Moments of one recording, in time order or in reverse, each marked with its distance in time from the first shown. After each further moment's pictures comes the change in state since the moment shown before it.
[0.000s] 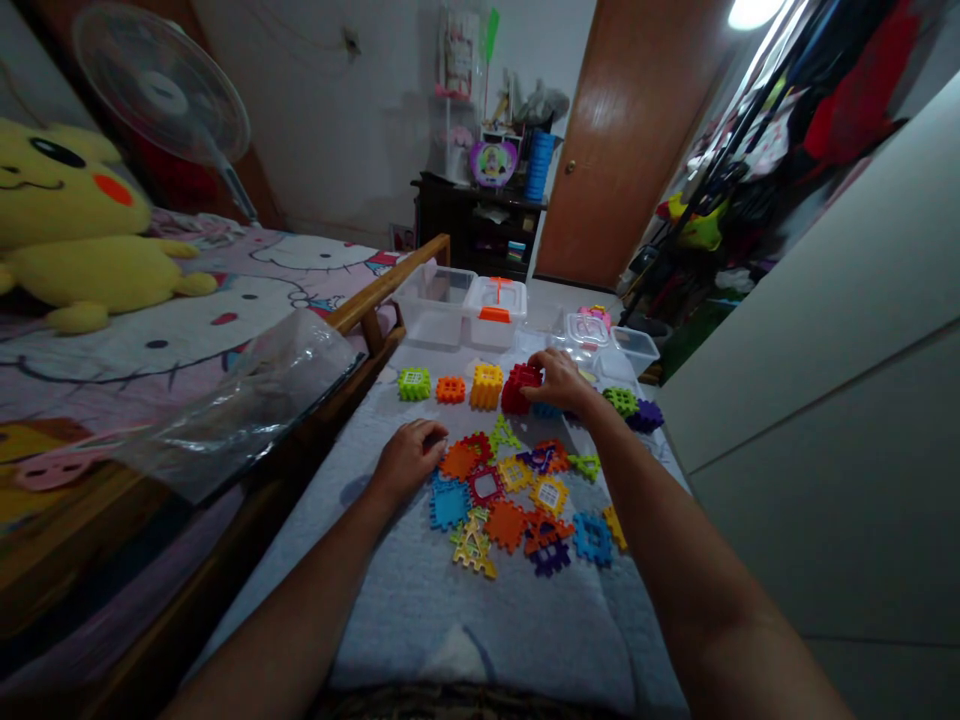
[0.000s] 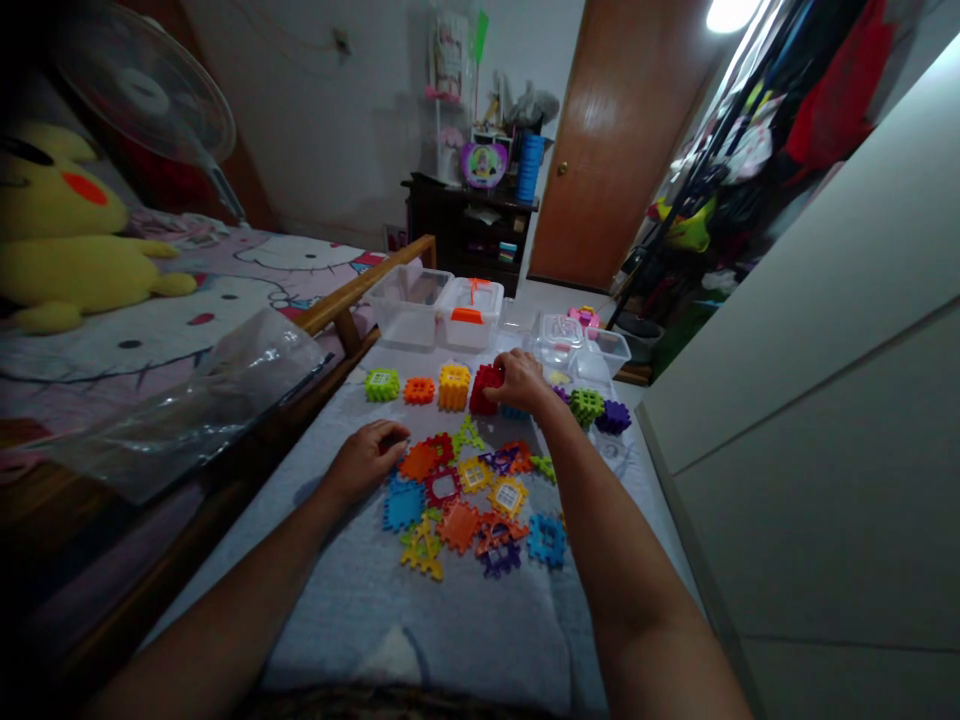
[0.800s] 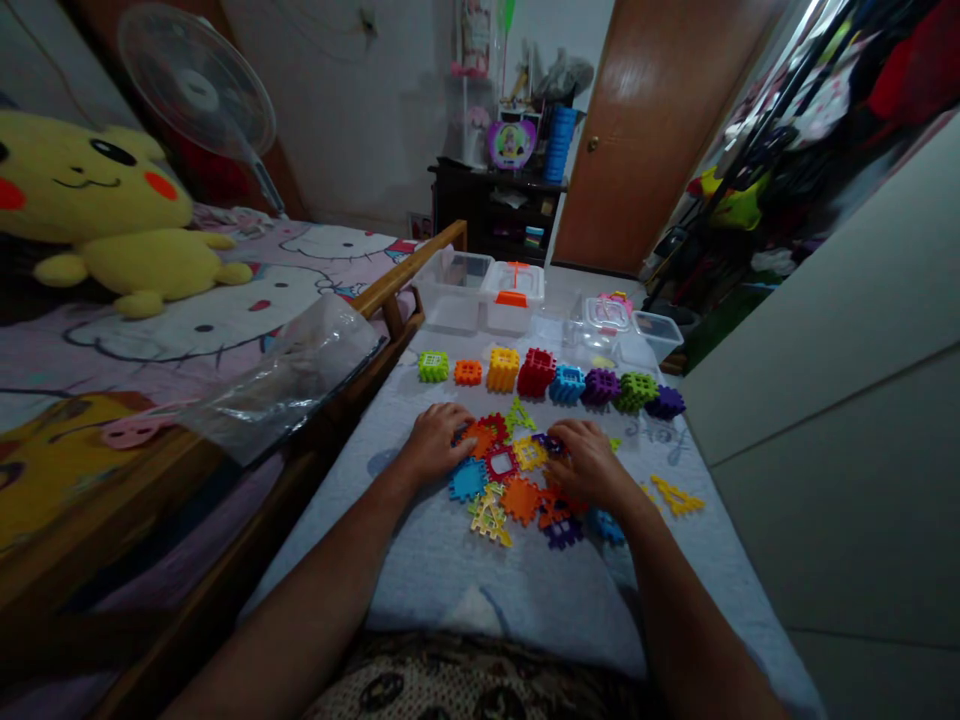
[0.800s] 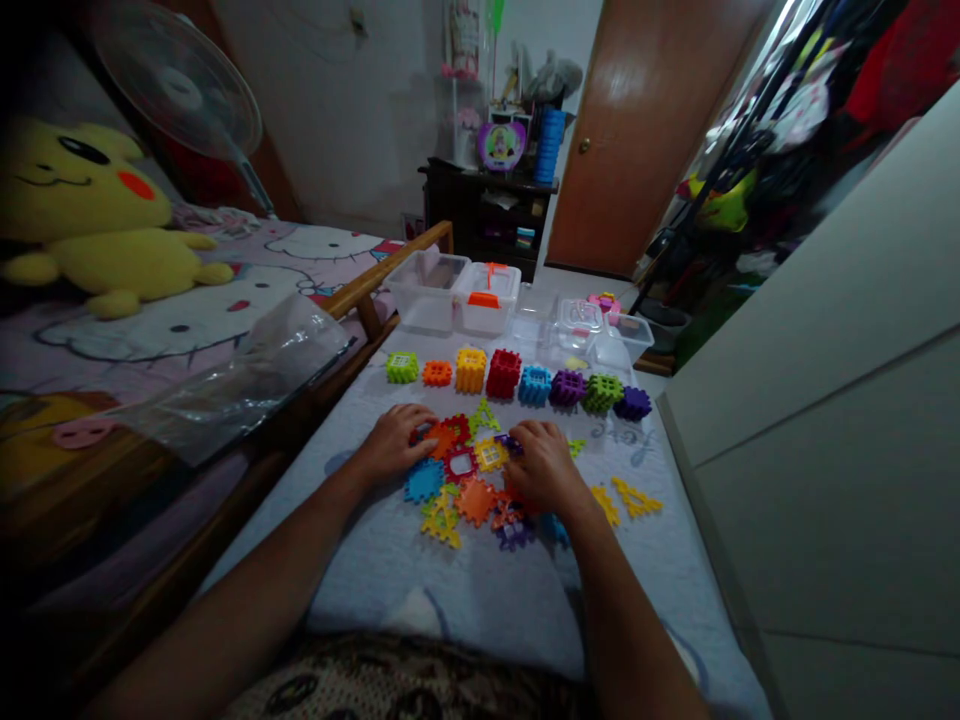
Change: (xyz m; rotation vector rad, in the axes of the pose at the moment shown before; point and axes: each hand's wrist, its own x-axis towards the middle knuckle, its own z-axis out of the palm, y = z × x) left_hand -0.007 0.004 0.004 0.216 -0.139 0.176; right_hand -0.142 -0.017 0.042 0.162 -0.014 -0.120
